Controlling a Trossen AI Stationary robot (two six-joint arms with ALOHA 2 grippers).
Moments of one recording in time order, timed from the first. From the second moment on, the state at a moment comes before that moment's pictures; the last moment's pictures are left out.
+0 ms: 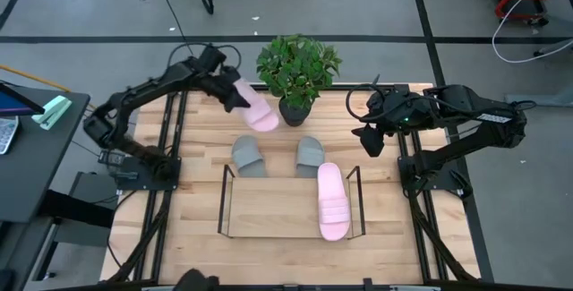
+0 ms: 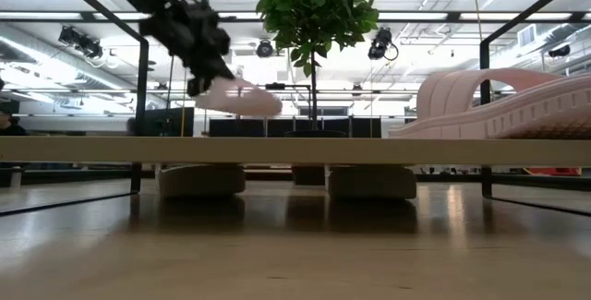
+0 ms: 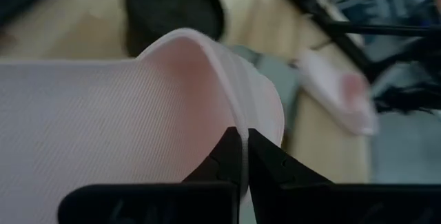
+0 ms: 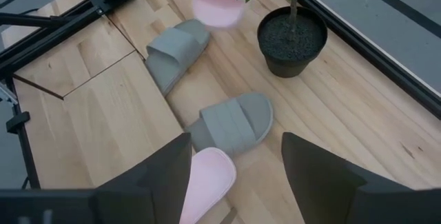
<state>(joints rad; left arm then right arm) 0.86 1.44 1.10 -0.61 0.75 0.03 0.05 1.19 1.58 -1.24 0.27 0.63</state>
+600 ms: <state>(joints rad) 0.56 1.16 1.10 -0.65 0.78 -0.19 0.13 1.19 1.58 -1.16 0.27 0.62</state>
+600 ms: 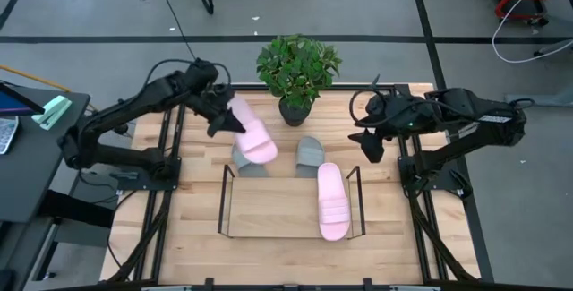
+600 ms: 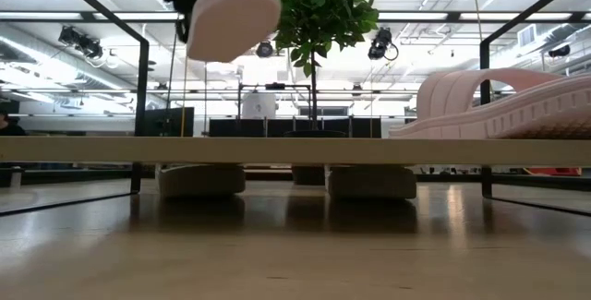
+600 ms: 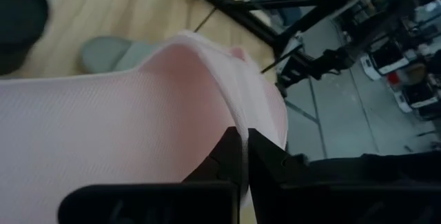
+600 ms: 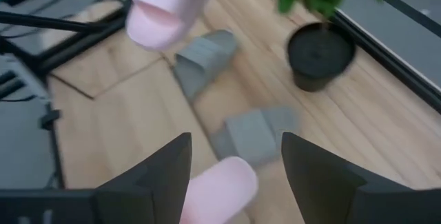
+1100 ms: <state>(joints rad) 0.28 1.22 1.10 -0.37 0.67 -0.33 0.36 1.19 1.58 -1.10 0.36 0.78</state>
